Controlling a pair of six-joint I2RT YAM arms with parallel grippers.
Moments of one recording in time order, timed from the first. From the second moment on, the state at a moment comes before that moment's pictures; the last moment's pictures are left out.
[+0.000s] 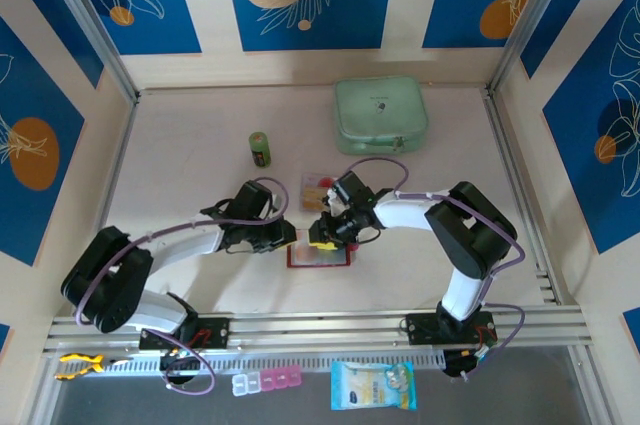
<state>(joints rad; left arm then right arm) -0.64 1.41 0.63 -0.21 0.43 -0.89 0.69 1.75 0.85 -0.21 -0.63 0.79</state>
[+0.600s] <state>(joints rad) -0.68 1.53 0.64 -0.12 0.45 -0.94 0.67 1.75 0.81 -0.15 -0.68 0.79</state>
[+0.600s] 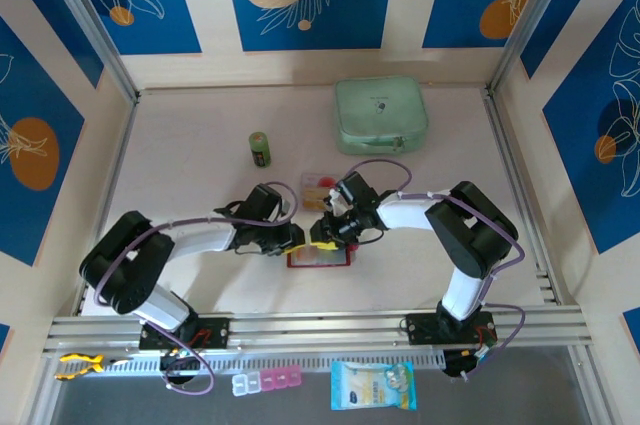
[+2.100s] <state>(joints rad) -0.78 1.62 0.83 -0.12 0.48 -0.96 0.57 1.42 0.77 -0.37 -0.52 0.78</state>
